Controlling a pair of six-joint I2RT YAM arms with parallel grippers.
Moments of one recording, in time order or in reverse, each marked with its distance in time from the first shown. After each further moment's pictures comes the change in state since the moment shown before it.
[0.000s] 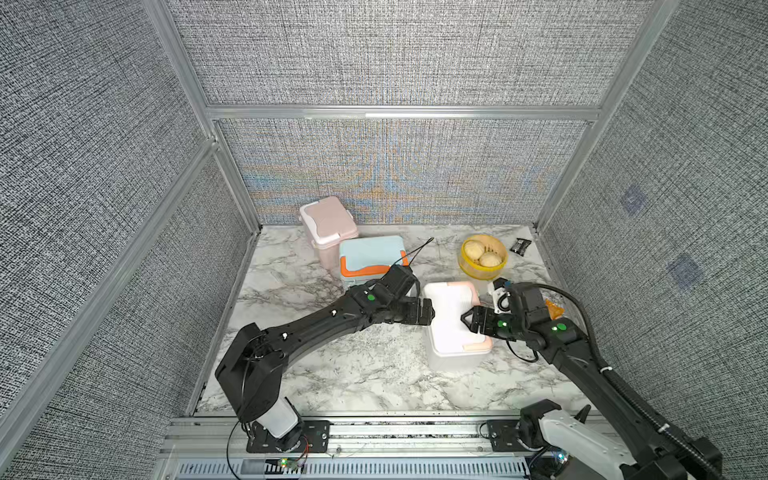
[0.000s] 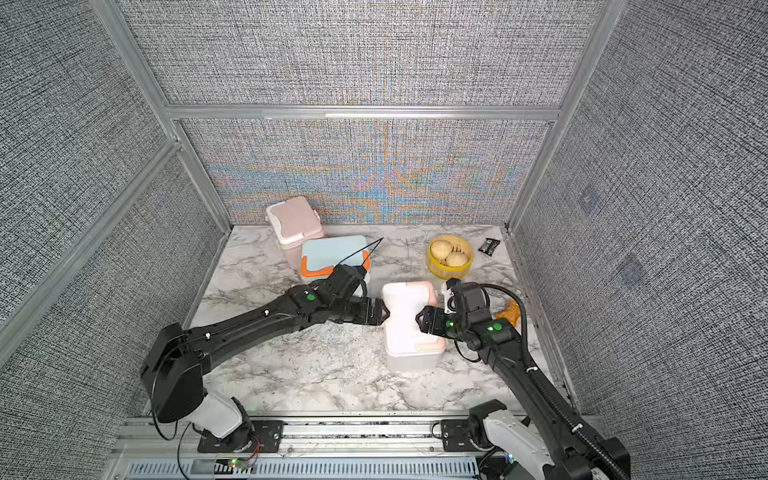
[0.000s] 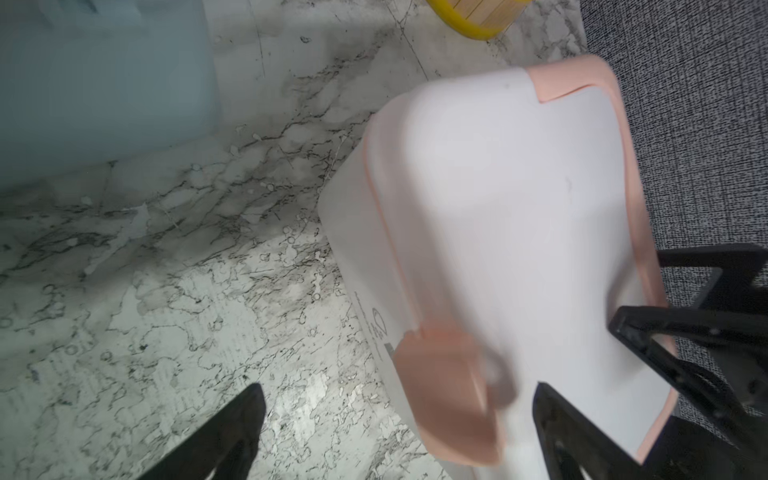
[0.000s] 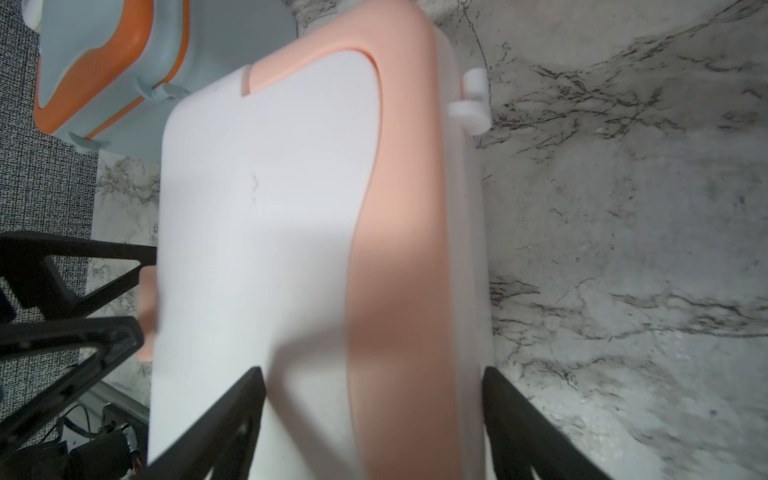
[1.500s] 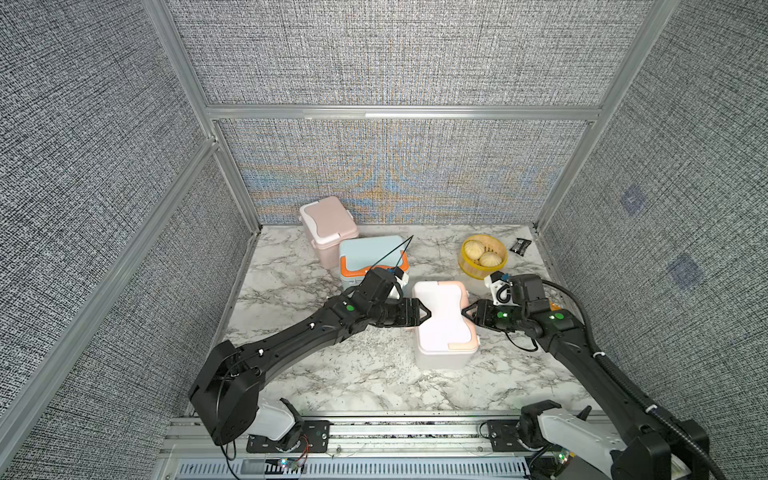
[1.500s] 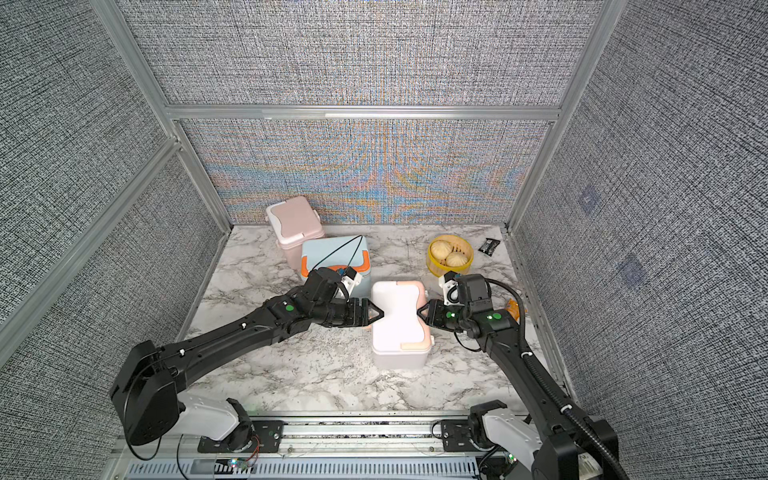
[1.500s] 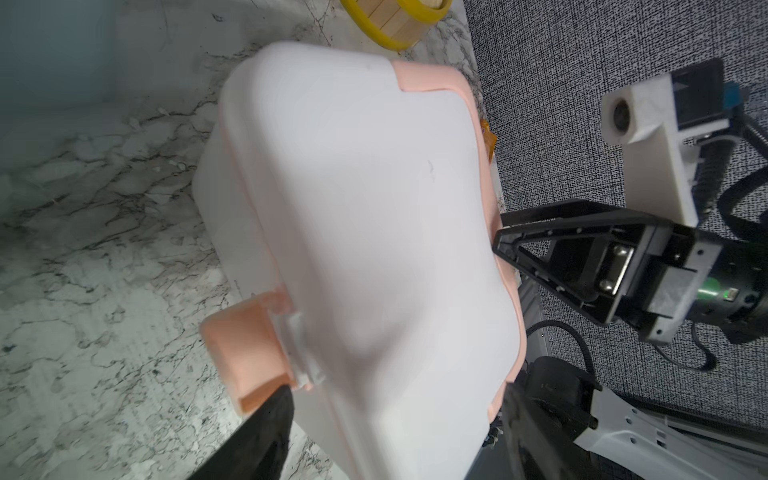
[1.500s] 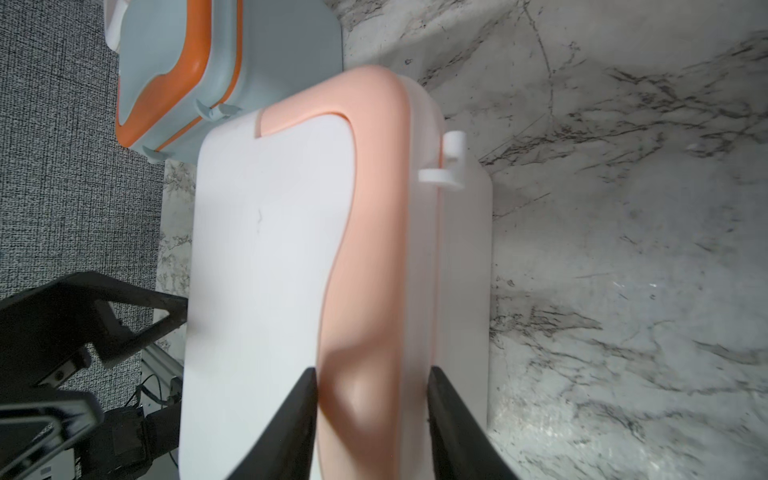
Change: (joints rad) left arm 0.064 -0.149 -0.188 0.232 0.248 -0.096; right arm -0.083 0.090 0.027 0.088 -0.212 -0.023
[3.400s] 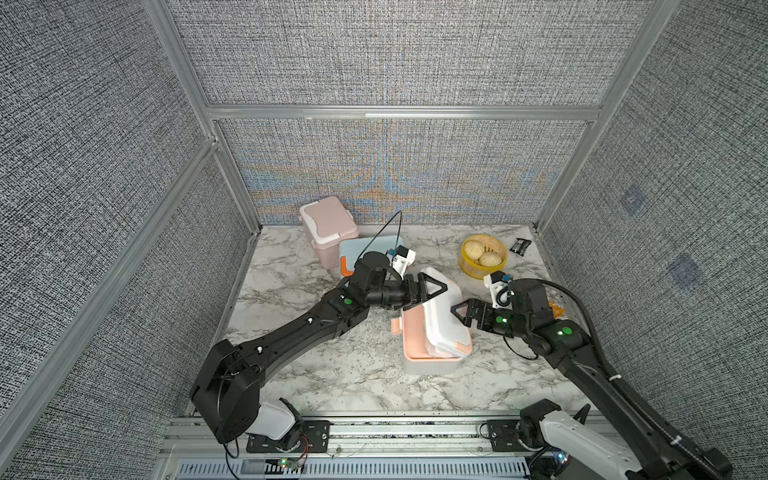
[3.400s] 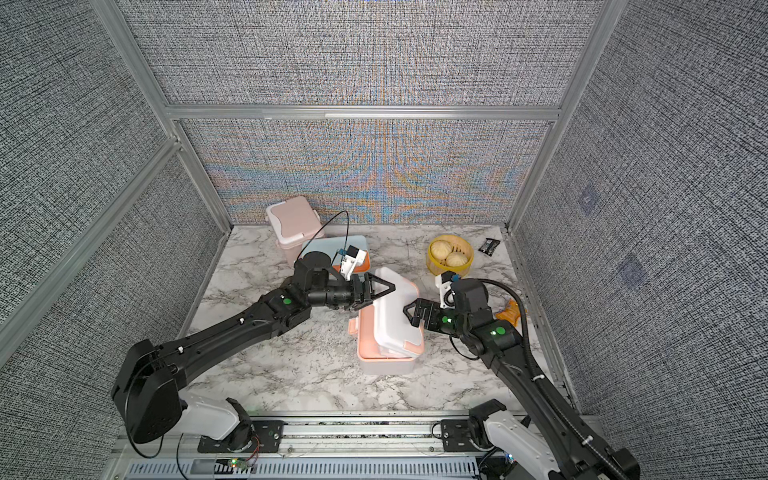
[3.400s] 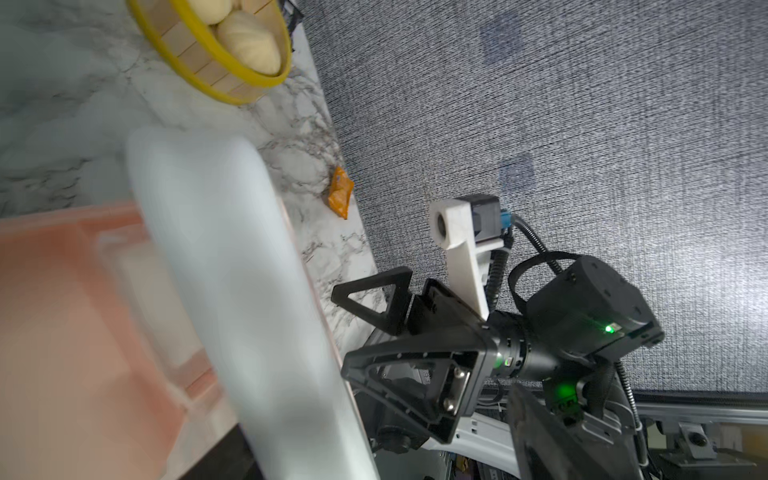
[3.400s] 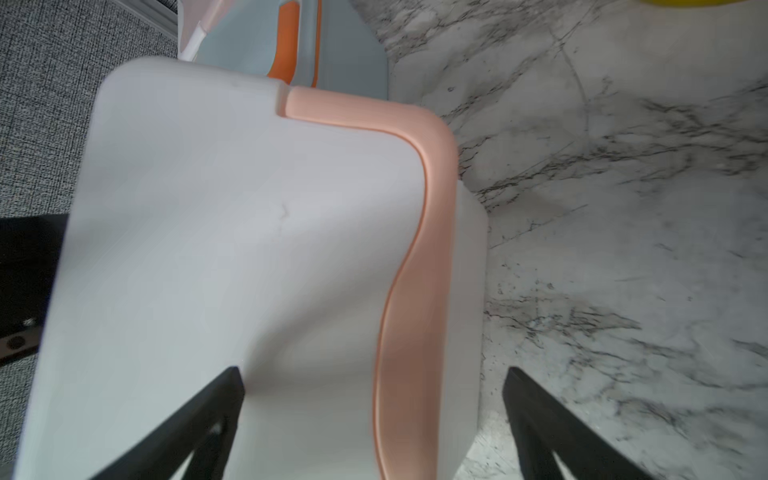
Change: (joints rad) left arm 0.021 0.022 0.087 0.350 0.233 -0.261; right arm 0.135 -0.191 0.027 -0.057 0.171 0.116
